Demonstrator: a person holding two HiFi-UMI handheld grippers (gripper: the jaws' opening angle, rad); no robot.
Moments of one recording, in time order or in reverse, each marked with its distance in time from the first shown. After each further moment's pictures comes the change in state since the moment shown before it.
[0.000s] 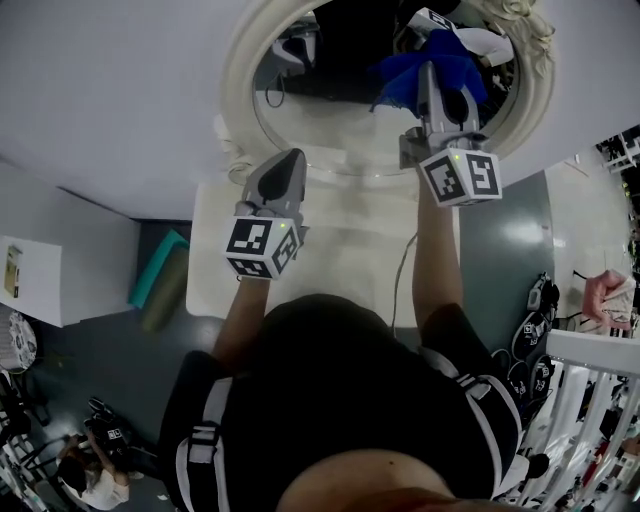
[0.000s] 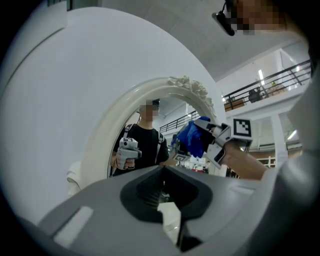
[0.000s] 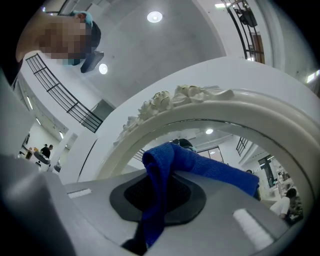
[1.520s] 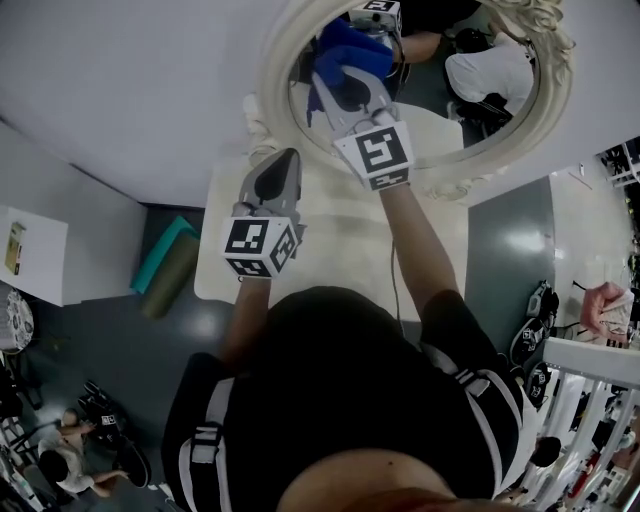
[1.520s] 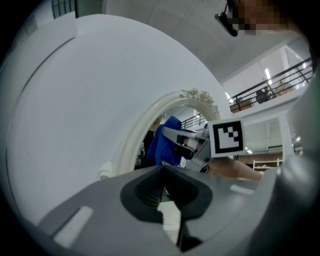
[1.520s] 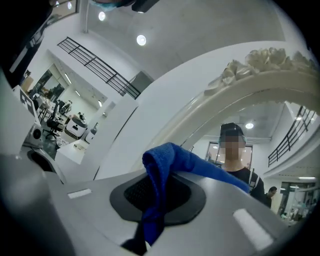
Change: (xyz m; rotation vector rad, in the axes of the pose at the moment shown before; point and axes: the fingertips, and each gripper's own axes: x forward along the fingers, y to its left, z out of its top) left arm -0.057 0.030 0.005 -0.027 -0.017 0.092; right arm 0.047 0.182 -0.093 -0.324 0.275 0.341
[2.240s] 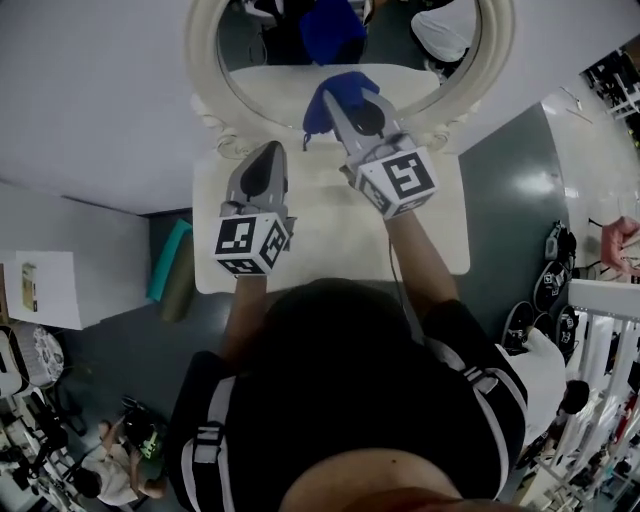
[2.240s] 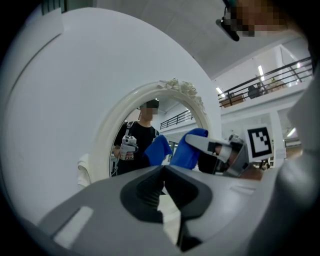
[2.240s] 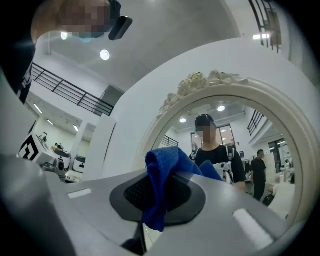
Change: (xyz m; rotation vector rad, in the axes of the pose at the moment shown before) left arm 0.000 -0.063 -0.012 0.050 0.060 -0.080; right arm -0.142 -0.025 -0.019 0.359 -0.043 -0.150
